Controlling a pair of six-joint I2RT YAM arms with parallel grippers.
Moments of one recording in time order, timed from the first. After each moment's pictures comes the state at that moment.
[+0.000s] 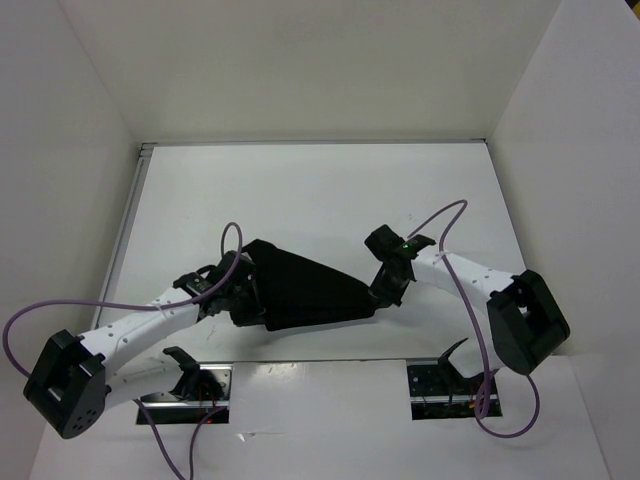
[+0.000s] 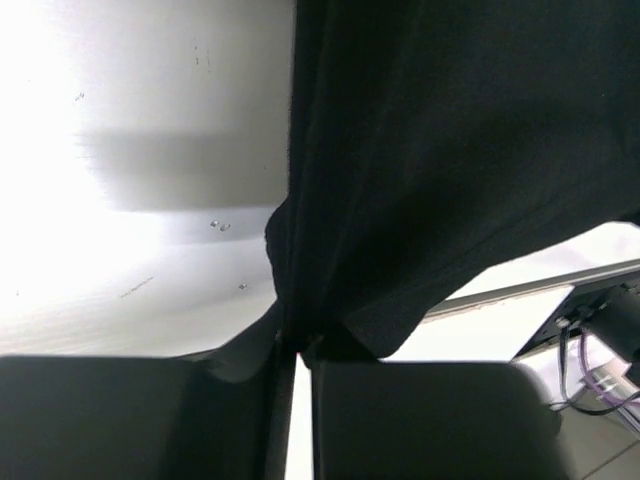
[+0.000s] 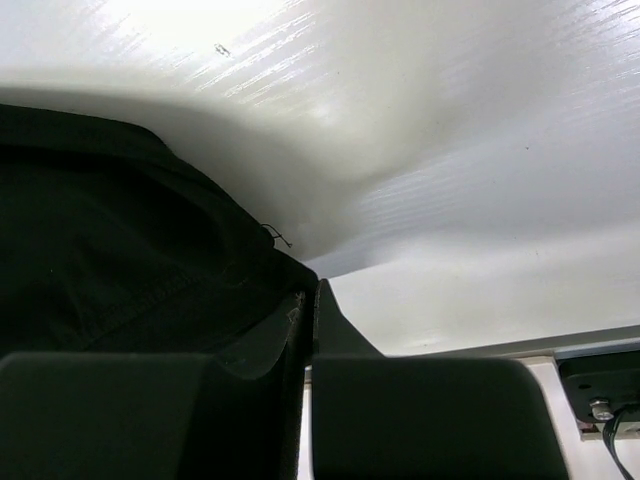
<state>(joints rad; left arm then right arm) -0.60 1.07 0.57 -0.60 0.14 -0.98 0.59 1.42 0.83 -0.81 0.02 1.15</state>
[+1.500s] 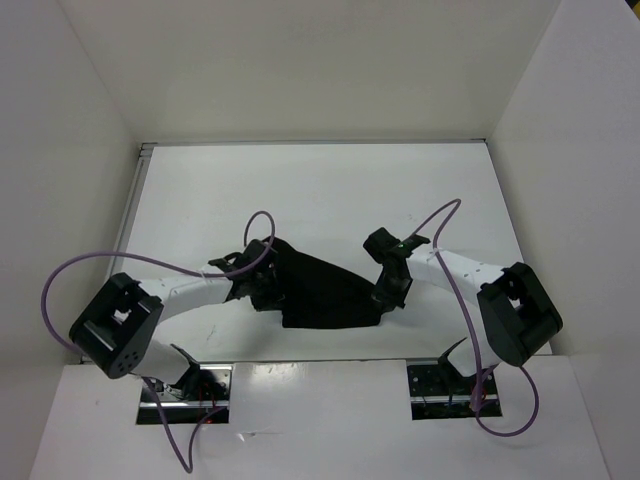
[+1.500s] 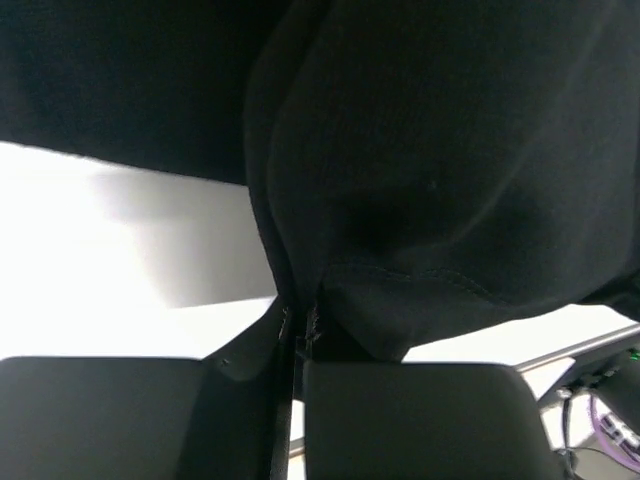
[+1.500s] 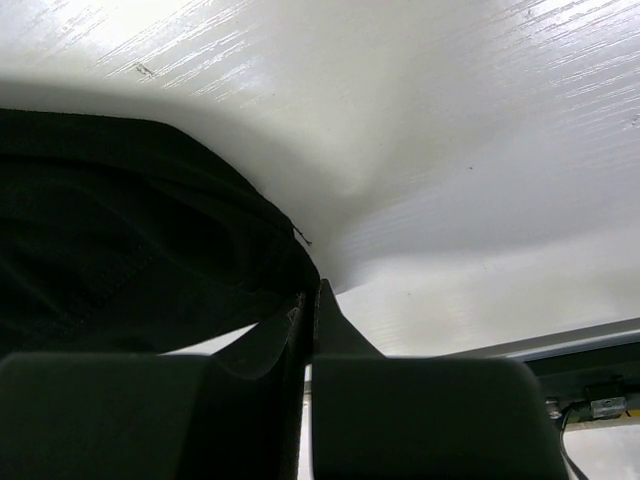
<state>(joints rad) -0.60 1.44 0.64 -0.29 0.14 -0.95 0.60 1.47 0.82 -0.84 0.05 1.09</state>
